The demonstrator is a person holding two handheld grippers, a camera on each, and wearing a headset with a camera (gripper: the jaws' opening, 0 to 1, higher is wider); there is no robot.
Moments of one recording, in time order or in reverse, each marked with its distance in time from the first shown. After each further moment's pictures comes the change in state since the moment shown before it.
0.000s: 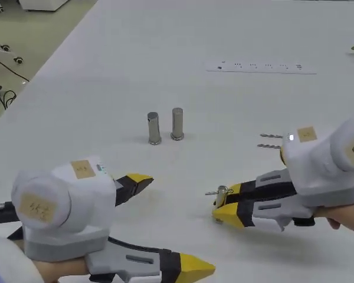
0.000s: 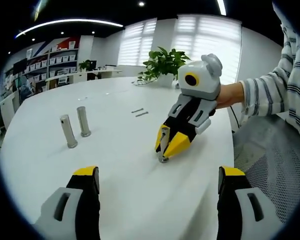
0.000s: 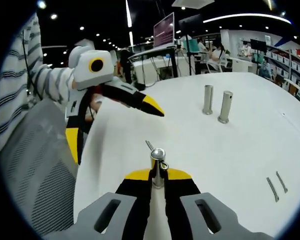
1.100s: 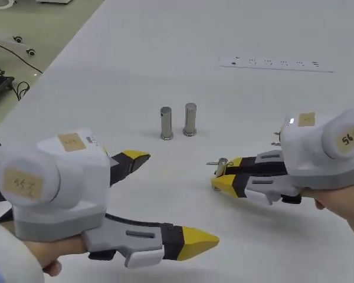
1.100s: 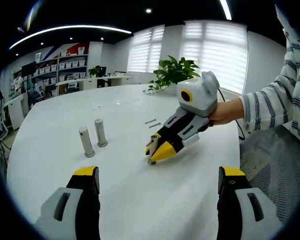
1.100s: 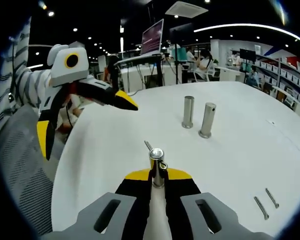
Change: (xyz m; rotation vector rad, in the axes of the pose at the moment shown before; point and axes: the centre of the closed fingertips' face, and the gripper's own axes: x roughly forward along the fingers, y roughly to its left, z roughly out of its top) left arm -0.016 0.020 0.021 -0.008 -0.058 0.086; right arm 0.020 -0.037 0.024 0.000 -0.083 -0.128
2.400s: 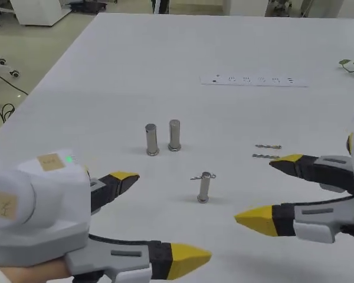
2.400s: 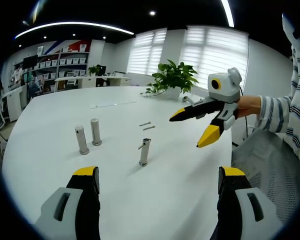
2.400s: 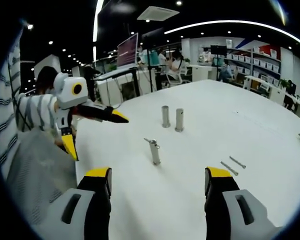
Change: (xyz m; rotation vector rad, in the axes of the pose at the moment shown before) left arm -0.009 -0.014 0.005 -0.062 -0.025 -0.034; right arm -0.105 0.012 0.003 0.182 -0.037 -0.224
